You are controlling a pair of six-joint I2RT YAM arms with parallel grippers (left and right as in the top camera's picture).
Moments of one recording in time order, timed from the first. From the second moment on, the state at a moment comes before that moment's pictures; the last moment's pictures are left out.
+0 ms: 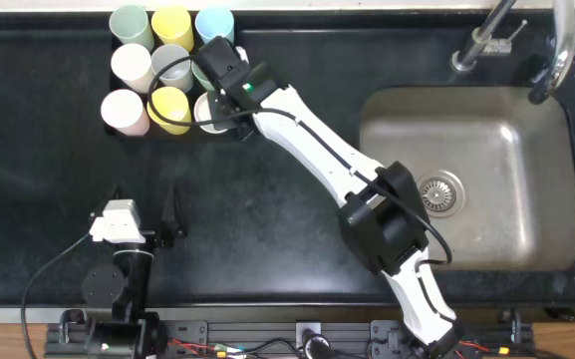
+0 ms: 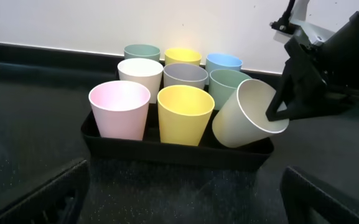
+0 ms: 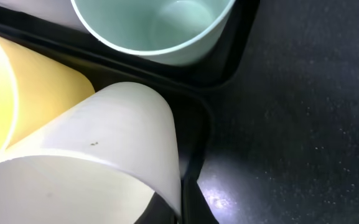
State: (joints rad) left arm -0.03 0.02 0.01 -0.08 -0.01 -0.12; right arm 0.73 2.27 2.06 -0.91 0.03 0.46
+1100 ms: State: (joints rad) left arm -0.03 0.02 0.01 -0.08 -0.01 -0.12; right arm 0.64 2.03 2.06 -0.92 0.00 0.25
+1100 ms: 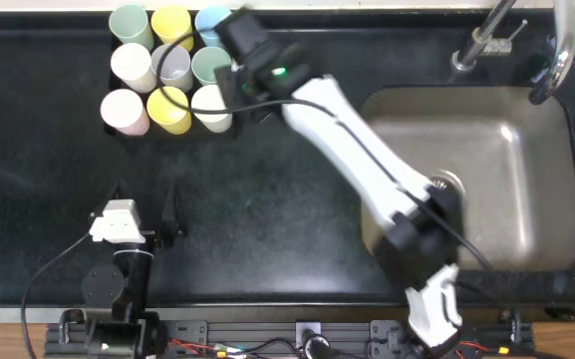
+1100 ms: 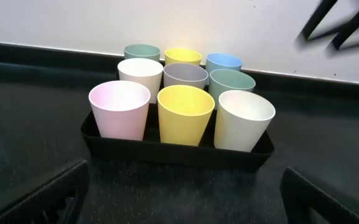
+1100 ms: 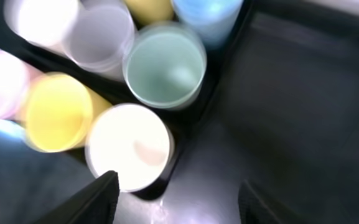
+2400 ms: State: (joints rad) left arm -0.03 0.02 0.01 -0.08 -0.01 -0.12; right arm 0.18 0.16 0.30 -0.15 -0.08 0.04
